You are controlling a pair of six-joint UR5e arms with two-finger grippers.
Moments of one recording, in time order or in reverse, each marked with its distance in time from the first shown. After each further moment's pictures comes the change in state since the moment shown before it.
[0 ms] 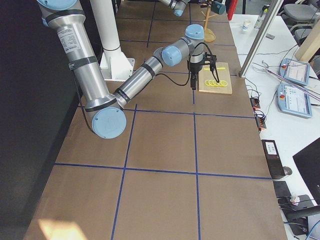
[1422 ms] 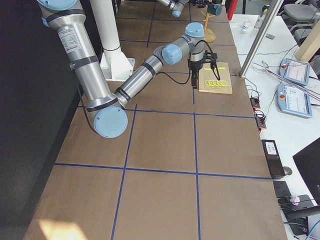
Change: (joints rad) left arm 0.003 0.022 0.066 -0.105 0.000 -0.143; right arm -0.002 0.016 0.002 -0.005 -0.018 0.000
